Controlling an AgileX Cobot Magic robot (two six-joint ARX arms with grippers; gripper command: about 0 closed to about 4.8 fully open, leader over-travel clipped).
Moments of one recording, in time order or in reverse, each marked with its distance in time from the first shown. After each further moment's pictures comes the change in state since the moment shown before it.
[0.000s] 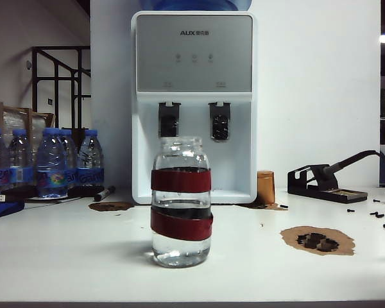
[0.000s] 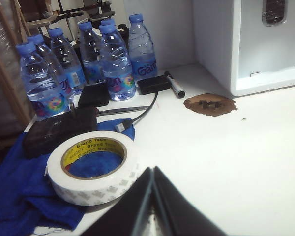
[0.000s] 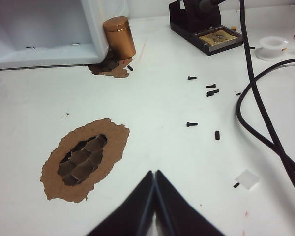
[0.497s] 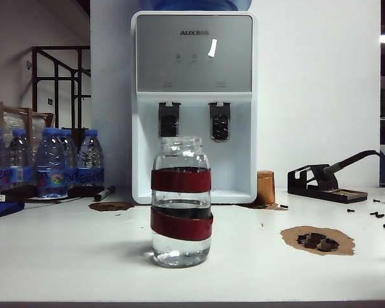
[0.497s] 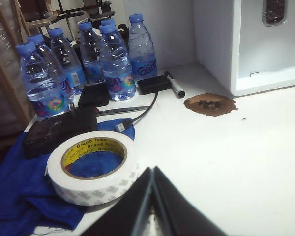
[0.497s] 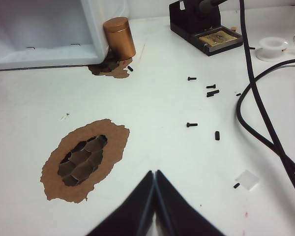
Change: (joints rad) left arm 0.000 0.000 0.000 0.000 0.000 0.000; right arm 0.000 0.000 0.000 0.001 0.000 0.000
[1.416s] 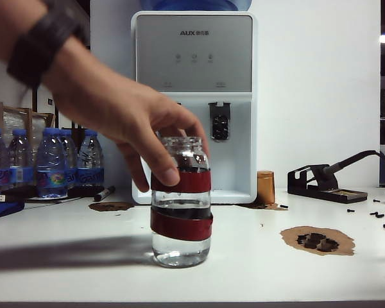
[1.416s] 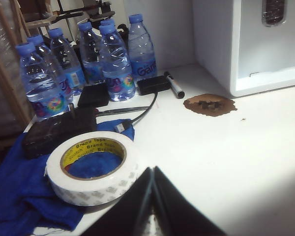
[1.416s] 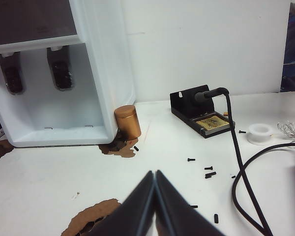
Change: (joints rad) left arm -0.002 0.000 0.000 0.000 -0.001 0.000; right arm -0.023 -0.192 0.000 0.100 -0.003 0.001
